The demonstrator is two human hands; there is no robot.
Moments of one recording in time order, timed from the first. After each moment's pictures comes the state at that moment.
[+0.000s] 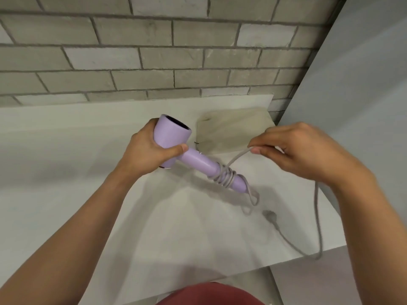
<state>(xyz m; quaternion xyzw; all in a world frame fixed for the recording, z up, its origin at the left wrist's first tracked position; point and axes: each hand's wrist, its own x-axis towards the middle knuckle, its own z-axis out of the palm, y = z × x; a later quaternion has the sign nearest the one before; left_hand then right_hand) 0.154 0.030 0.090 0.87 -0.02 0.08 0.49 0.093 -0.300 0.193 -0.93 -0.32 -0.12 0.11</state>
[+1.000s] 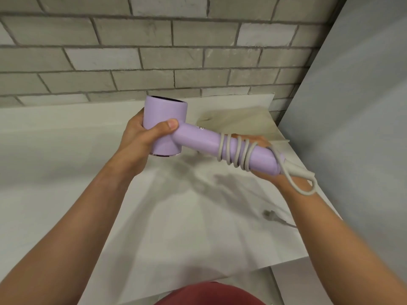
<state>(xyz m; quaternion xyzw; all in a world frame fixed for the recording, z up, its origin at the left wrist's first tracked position) 0.149 0.026 0.116 0.67 -0.06 0.04 0.74 0.129 -0.266 0.120 -0.90 -0.16 -0.02 0.41</state>
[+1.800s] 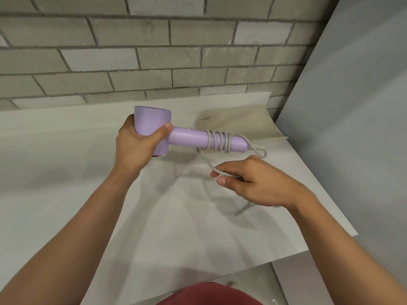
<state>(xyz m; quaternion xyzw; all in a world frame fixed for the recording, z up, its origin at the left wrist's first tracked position) 0.165 0.043 0.087 0.78 0.09 0.17 0.59 0.075 -0.246 0.127 -0.92 -0.24 0.10 0.29</state>
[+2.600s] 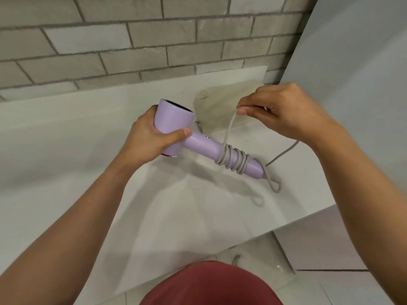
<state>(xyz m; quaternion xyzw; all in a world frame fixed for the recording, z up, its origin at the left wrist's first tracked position) 0.137 0.058 0.086 0.84 -0.07 0.03 0.53 0.102 -0.253 0.170 -0.93 -0.29 -0.20 0.12</state>
